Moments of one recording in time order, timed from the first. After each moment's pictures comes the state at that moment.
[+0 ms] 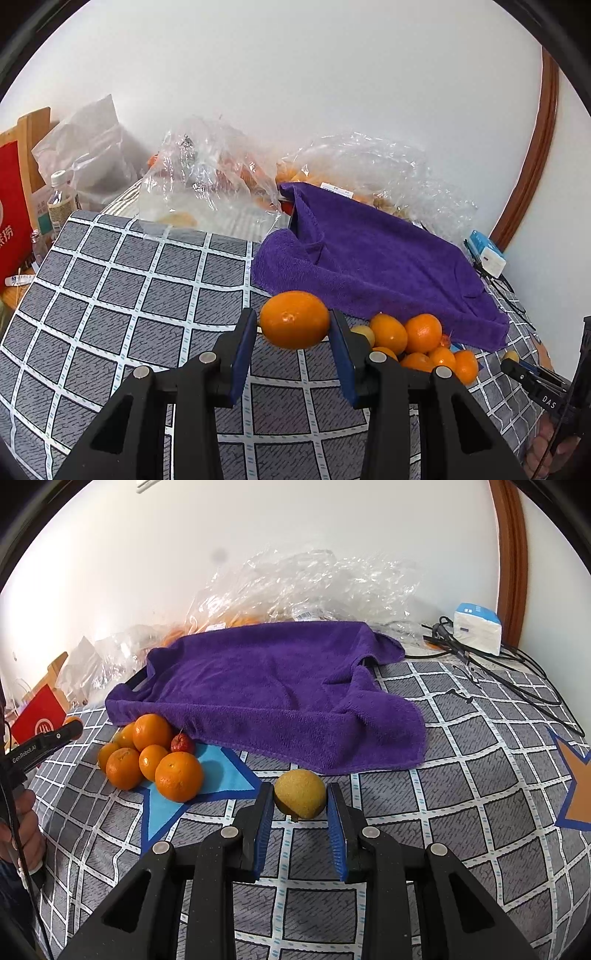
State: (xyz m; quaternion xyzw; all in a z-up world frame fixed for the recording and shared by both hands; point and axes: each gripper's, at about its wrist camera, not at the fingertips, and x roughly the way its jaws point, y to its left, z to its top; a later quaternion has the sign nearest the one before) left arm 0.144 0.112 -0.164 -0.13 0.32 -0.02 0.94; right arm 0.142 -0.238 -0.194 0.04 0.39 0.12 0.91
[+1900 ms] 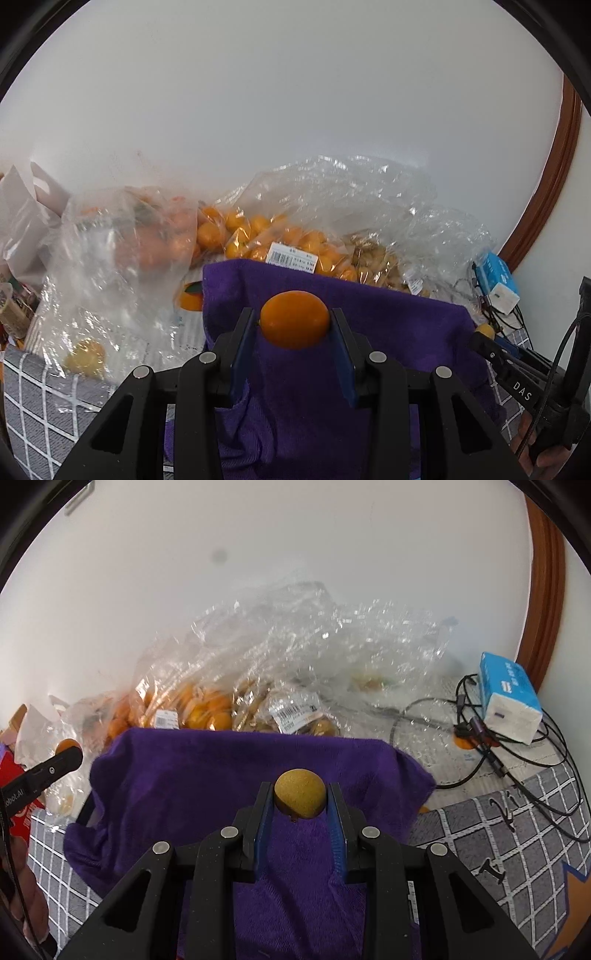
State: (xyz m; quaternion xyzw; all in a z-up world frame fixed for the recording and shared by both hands) left arm 0.314 0.054 -0.109 -0.10 0.36 -0.04 0.93; right arm 0.321 -0.210 -0.147 0.05 0.41 0.07 0.91
